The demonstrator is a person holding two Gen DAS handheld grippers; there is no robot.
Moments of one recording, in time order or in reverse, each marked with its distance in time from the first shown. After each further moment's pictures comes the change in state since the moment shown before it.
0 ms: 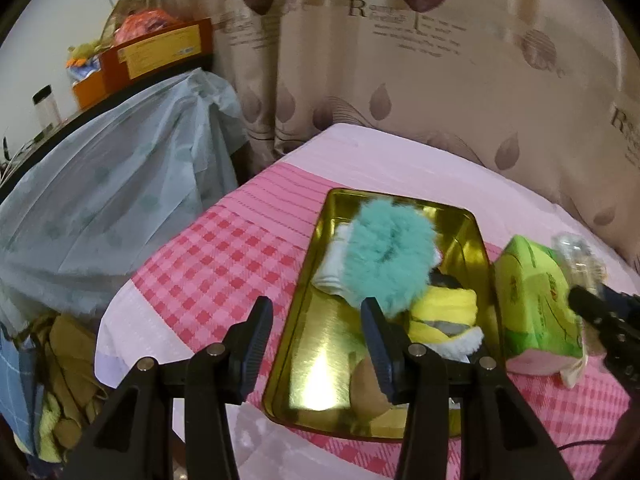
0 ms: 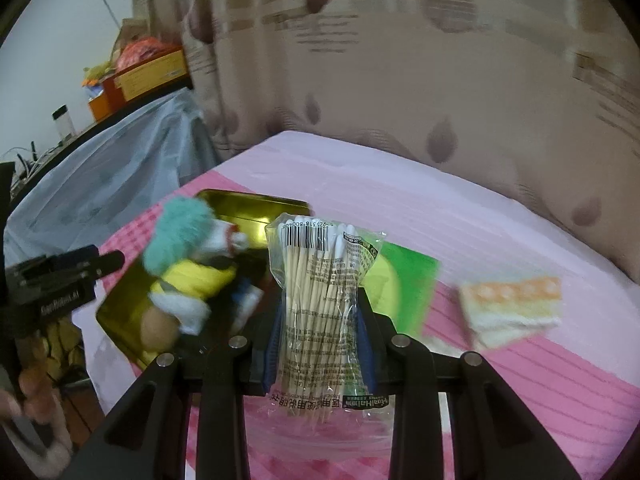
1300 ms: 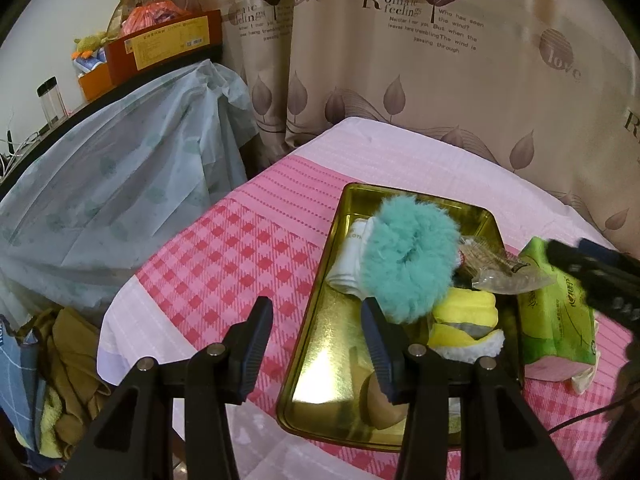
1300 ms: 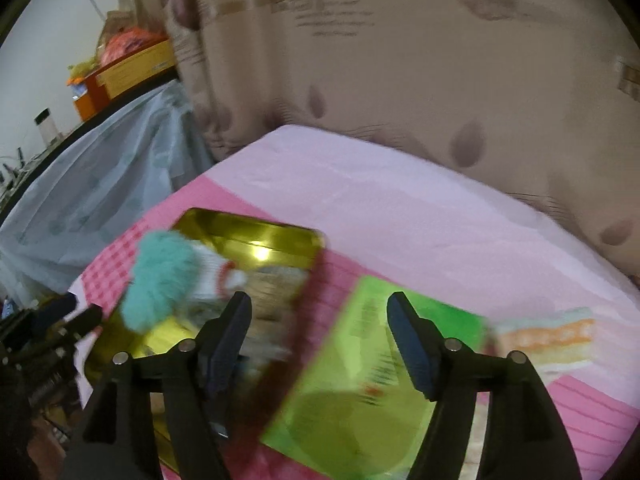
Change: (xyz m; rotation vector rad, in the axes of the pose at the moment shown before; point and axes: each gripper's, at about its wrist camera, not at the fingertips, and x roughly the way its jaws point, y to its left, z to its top) left arm 0.014 0.012 0.001 -0.018 0.018 0.026; right arm 0.043 -0.002 0.038 0.027 0.047 -0.038
